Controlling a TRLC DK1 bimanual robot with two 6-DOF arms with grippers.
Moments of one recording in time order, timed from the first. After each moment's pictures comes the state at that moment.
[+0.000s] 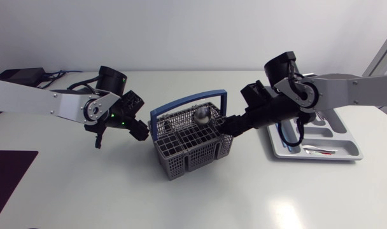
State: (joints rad) left arm -0.29 1.79 1.00 -0.10 -0.09 0.47; right arm 0.29 1.66 1.02 -0.33 -0.43 -0.14
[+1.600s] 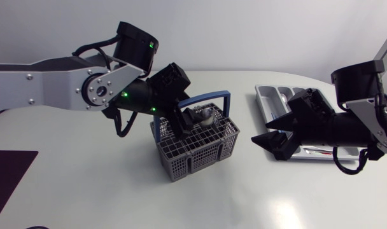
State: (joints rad) left arm -0.60 1.63 1.16 -0.24 0.35 0.50; right arm 0.16 1.16 0.71 -0.34 -0.43 -0.41
